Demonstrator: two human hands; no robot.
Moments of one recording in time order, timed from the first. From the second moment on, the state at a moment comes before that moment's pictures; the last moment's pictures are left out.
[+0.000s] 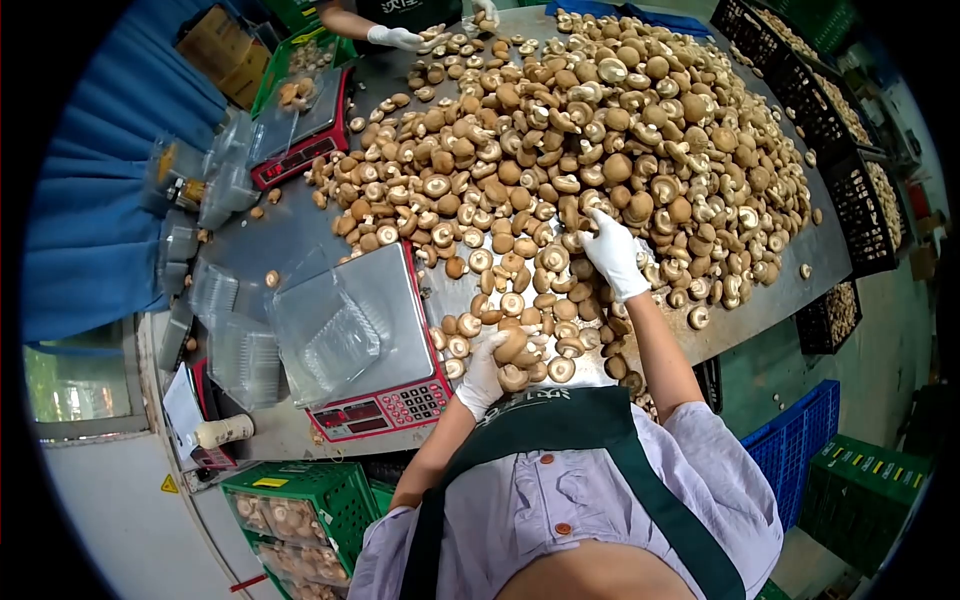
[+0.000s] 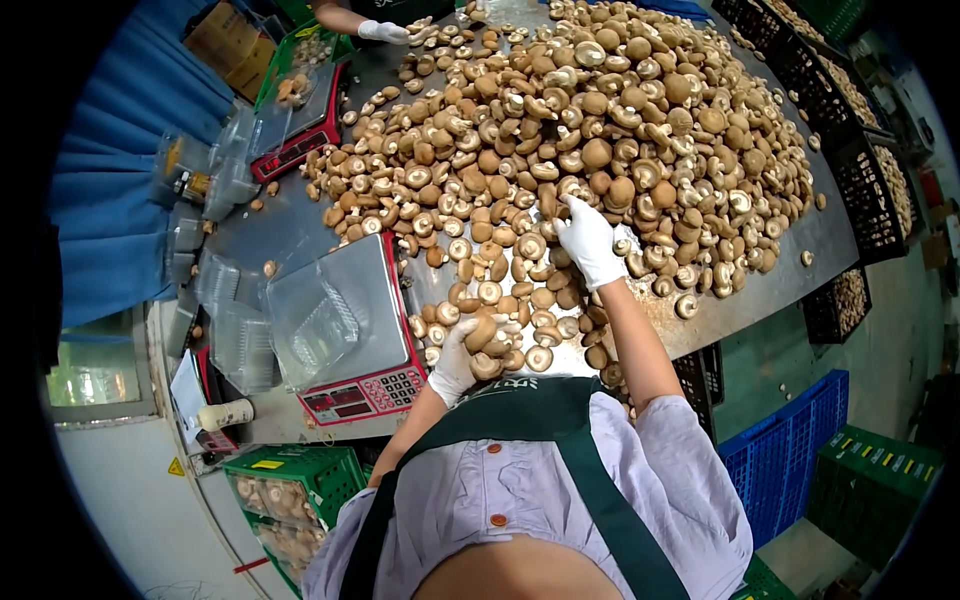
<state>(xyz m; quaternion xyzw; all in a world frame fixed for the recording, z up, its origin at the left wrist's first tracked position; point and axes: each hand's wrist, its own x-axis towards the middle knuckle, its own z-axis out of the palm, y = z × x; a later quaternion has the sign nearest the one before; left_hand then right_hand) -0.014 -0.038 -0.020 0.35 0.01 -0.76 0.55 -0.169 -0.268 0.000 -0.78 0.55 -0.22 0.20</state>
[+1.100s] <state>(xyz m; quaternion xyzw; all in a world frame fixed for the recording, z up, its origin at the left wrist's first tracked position) -0.017 -0.038 -0.009 0.30 -0.02 -0.76 0.58 -0.170 -0.170 0.028 -0.82 0.24 -0.22 0.46</state>
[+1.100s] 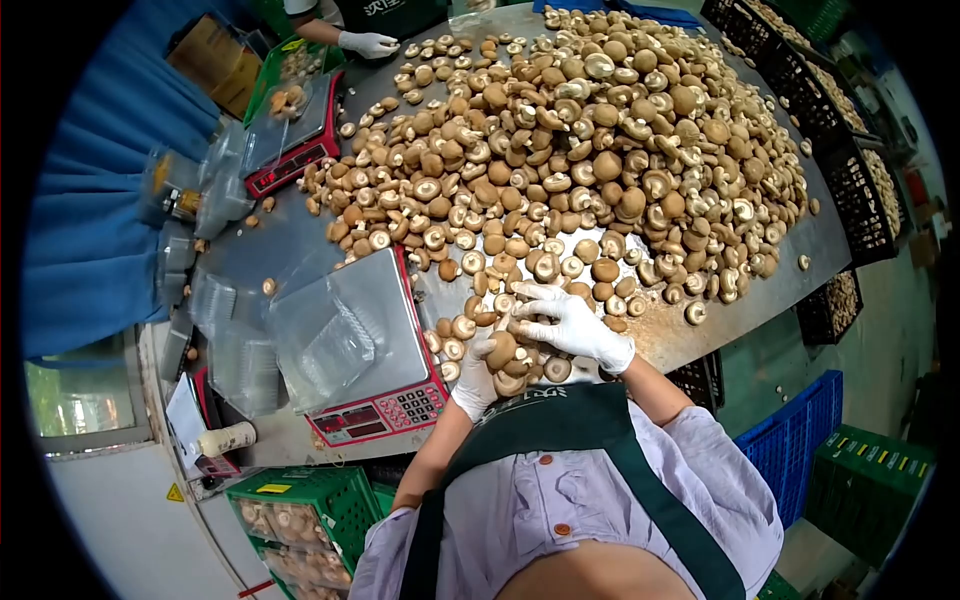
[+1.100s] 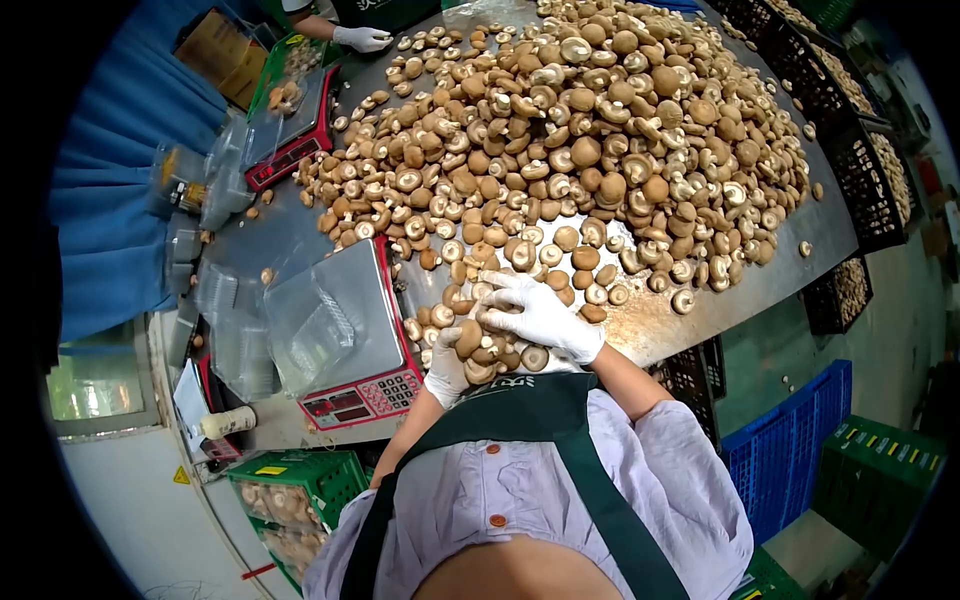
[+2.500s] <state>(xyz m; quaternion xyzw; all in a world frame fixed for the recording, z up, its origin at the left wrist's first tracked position) -0.005 -0.059 -0.029 0.38 0.04 -0.70 0.60 -0.157 -0.250 0.018 -0.77 0.53 -0.19 0.29</state>
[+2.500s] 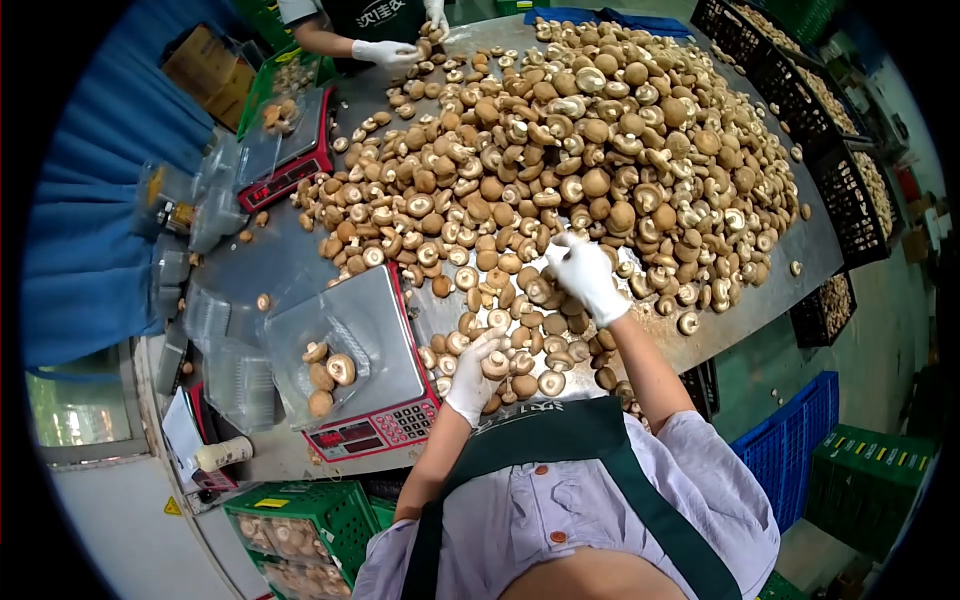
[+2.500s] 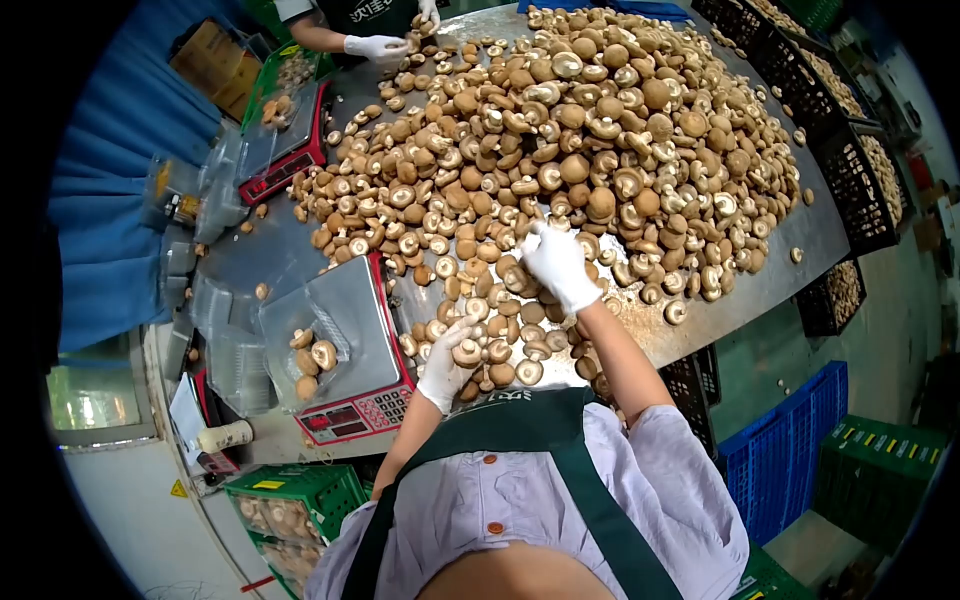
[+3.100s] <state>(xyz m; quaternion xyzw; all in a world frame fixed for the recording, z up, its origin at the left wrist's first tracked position) -0.016 -0.050 -0.018 0.32 0.03 -0.77 0.55 -0.194 -0.182 0.056 -0.82 0.38 -0.11 0.41</state>
